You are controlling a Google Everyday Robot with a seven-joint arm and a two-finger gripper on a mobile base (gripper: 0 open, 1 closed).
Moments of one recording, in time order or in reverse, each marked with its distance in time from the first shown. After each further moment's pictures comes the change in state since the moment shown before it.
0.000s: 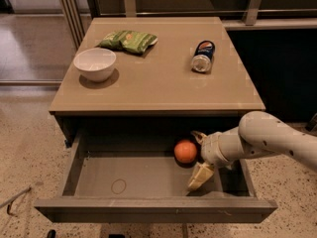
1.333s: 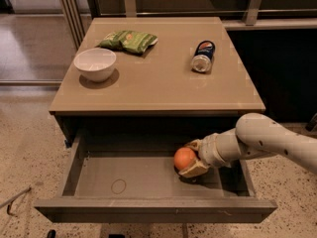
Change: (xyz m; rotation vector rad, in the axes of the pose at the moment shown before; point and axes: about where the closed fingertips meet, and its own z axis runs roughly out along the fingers) arm 0.001 -0.002 0.016 -0.016 -0.027 0.019
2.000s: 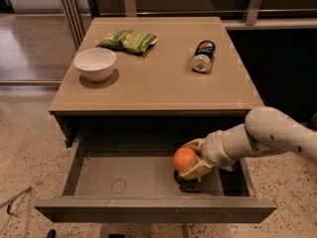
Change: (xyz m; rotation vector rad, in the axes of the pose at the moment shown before) arm -0.029 0.021 -0.030 -0.065 -0.072 0.028
